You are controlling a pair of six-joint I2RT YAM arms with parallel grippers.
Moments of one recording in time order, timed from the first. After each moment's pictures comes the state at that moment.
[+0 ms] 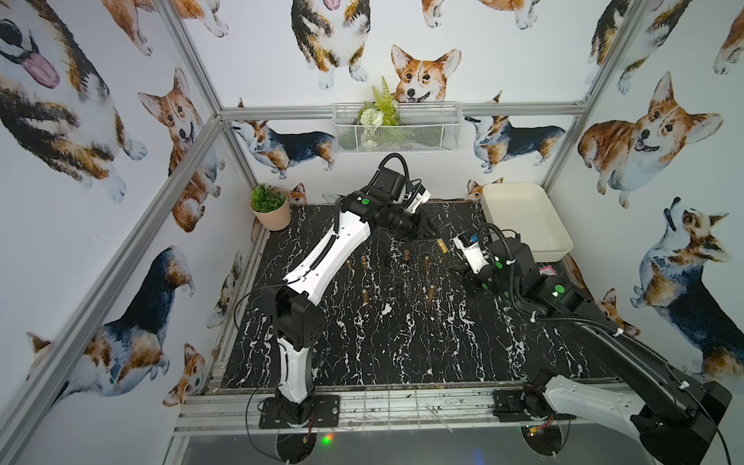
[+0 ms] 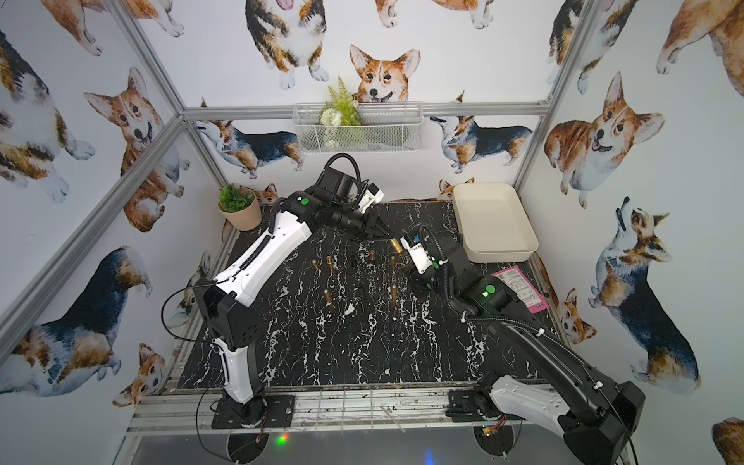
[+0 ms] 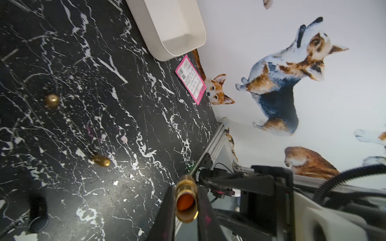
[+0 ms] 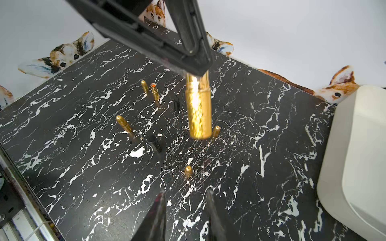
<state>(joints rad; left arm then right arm) -0.61 1.95 2.11 -0.99 0.71 -0.49 0.70 1.02 1.06 -0.64 0.02 0.02</state>
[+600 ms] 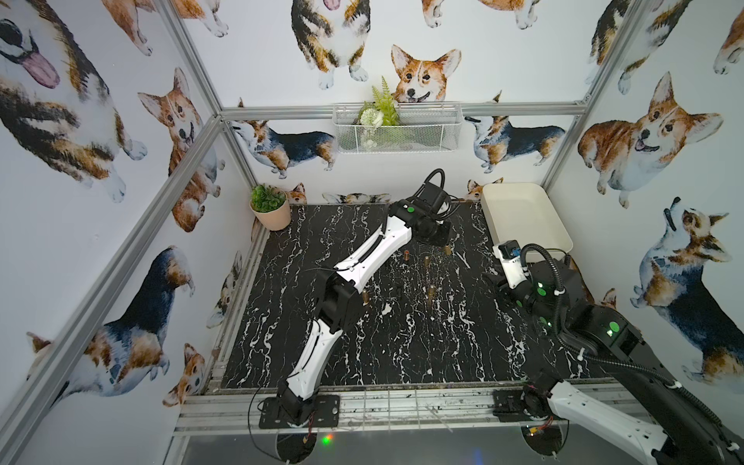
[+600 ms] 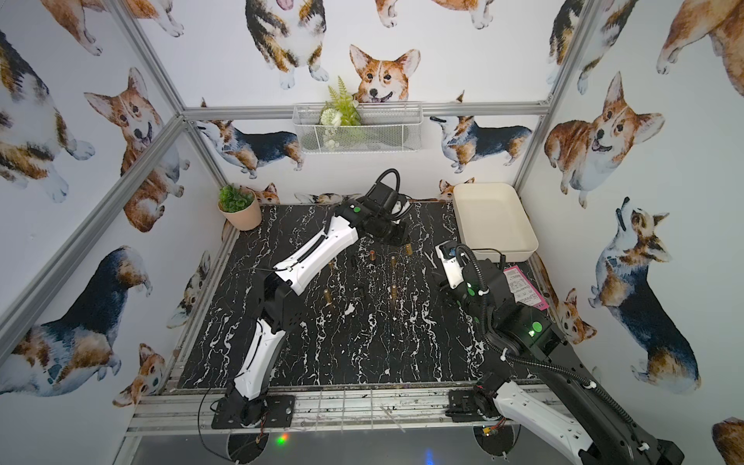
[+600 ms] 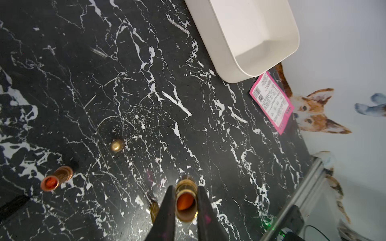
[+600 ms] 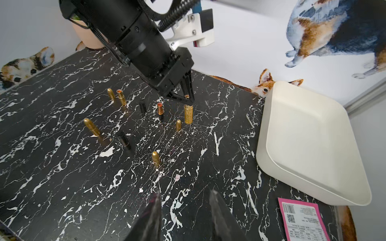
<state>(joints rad) -0.77 2.32 2.42 -1.01 0.21 -0.38 0.70 0.75 1.01 -0.78 0.23 0.03</state>
